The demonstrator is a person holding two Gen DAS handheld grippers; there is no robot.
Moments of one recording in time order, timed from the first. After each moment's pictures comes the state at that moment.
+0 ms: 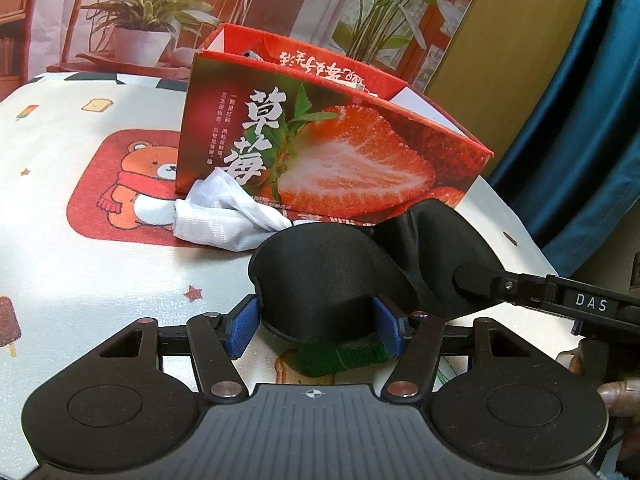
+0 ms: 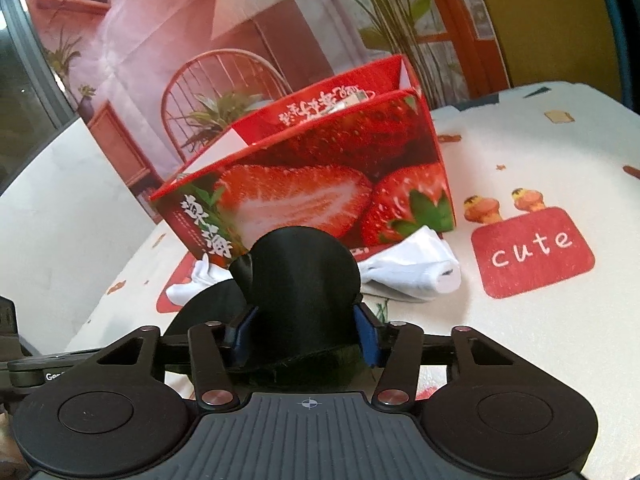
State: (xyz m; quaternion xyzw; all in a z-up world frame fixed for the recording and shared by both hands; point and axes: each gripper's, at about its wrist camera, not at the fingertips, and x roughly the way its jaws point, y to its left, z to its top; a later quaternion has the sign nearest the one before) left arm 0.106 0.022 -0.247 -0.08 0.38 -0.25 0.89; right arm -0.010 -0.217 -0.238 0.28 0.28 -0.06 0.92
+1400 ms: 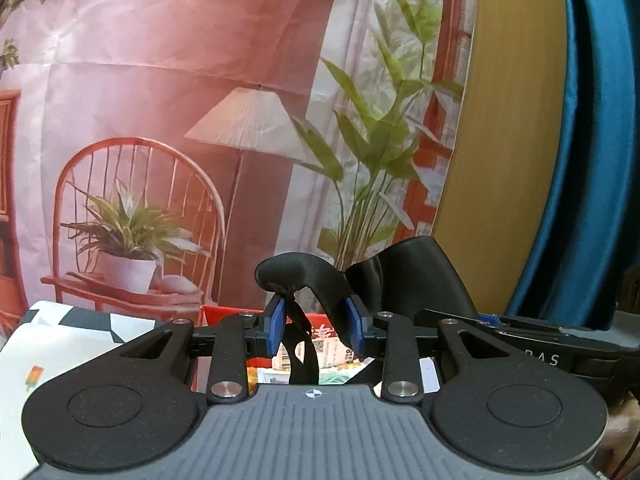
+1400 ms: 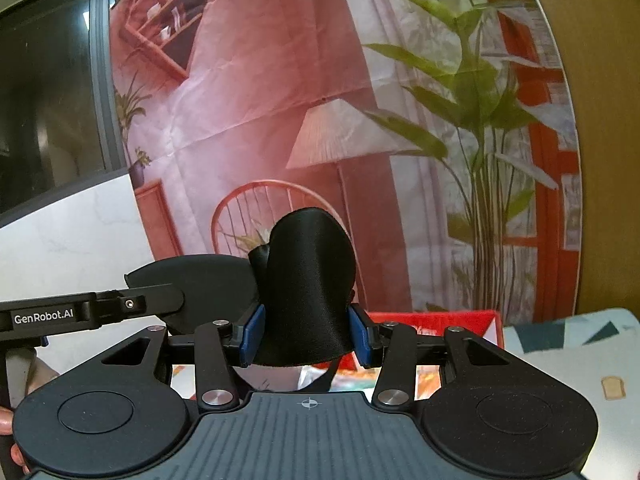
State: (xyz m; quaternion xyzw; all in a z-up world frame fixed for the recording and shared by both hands) left arm 0.196 -0.018 -0.075 -0.05 0.17 -0.23 0.96; right arm 0.124 -0.265 -0.090 0.15 0.14 -0.03 0.98
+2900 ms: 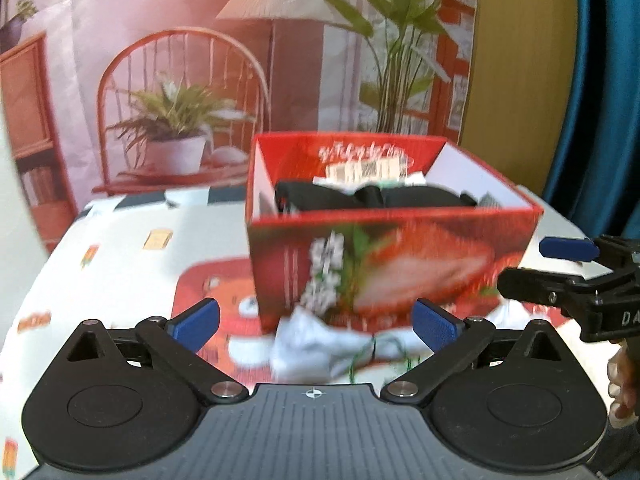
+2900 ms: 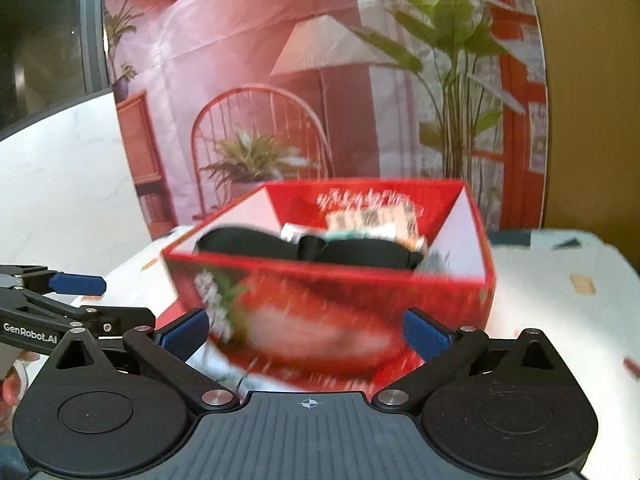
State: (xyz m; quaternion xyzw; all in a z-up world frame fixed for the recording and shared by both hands) left arm 0.126 0.016 -0.178 0.05 0.30 -0.16 0.94; right arm 0.050 -0.205 -0.185 0.12 0.24 -0.06 0.96
